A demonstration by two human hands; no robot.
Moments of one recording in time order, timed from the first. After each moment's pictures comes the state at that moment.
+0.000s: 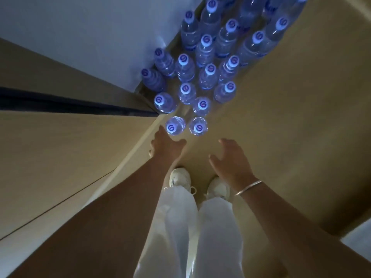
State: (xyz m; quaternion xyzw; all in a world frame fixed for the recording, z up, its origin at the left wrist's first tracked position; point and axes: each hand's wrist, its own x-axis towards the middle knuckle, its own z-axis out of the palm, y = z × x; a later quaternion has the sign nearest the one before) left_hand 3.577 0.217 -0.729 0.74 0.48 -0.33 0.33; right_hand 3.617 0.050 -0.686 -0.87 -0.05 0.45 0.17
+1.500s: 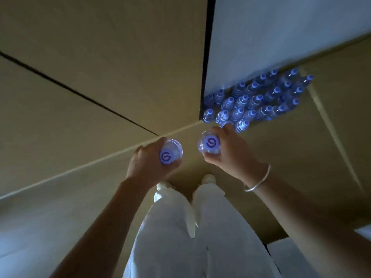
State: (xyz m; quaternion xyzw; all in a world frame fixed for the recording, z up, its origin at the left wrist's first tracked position) left_hand 3.351 0.190 -0.285 0.83 0.46 -0.07 0.31; right_hand 3.533 0.075 -0.295 -0.80 -0.49 0.29 0.19
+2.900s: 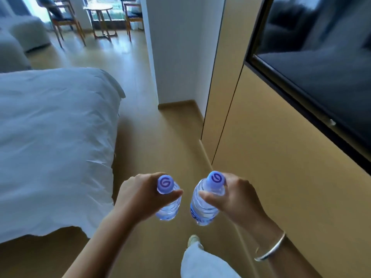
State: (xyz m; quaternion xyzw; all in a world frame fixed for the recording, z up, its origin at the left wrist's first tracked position) left_hand 2.592 0.119 -0.093 0.31 0.94 0.17 0.06; right_hand 2.714 0.296 -0.098 -0.21 -0.91 0.33 0.10
